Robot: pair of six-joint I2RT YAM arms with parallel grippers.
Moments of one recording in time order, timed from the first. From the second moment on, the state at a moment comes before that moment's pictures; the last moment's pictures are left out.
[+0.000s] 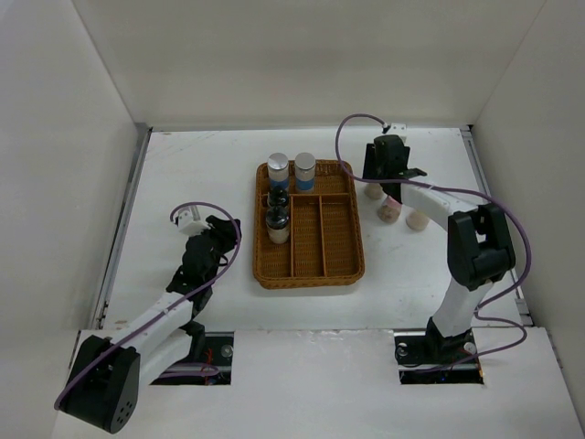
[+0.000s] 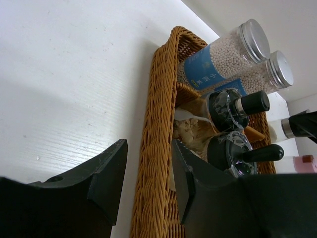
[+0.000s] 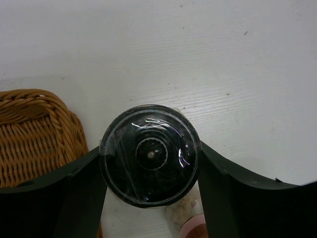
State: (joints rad) left arm -0.35 0.89 0.18 0.51 -0.28 -0.77; right arm 0.31 1.79 1.26 -0.07 0.41 0.25
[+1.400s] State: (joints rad) left arm -0.37 0.95 0.18 0.56 -0.29 -0.77; right arm 1.11 1.36 0.98 0.04 0.49 0.32
